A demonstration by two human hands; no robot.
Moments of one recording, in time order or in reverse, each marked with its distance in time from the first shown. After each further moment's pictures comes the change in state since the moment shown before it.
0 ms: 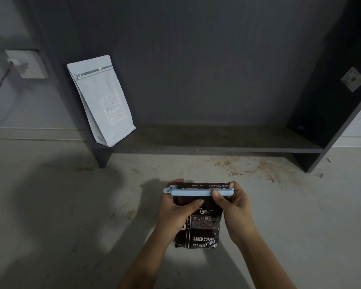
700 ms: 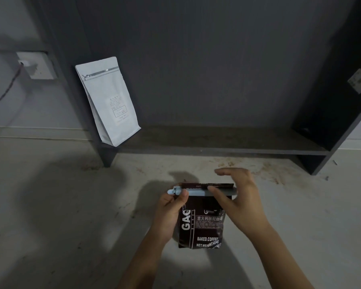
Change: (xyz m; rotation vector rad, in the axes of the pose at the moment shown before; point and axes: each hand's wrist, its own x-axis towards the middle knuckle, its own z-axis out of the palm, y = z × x) left_hand -0.007 0.012 -0.013 -0.251 -0.097 -0.027; right_hand 0.003 -0.031 0.002 -1.087 -0.052 -0.507
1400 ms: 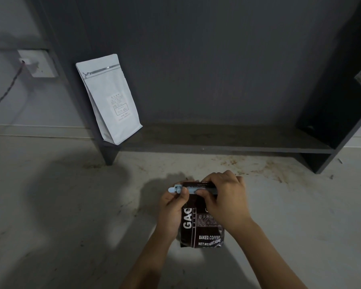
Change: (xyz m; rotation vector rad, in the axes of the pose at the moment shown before) left_hand -0.003 0.001 0.011 -0.074 0.077 0.085; right_hand 0.007 -0.005 0.034 -0.310 -0.040 -0.081
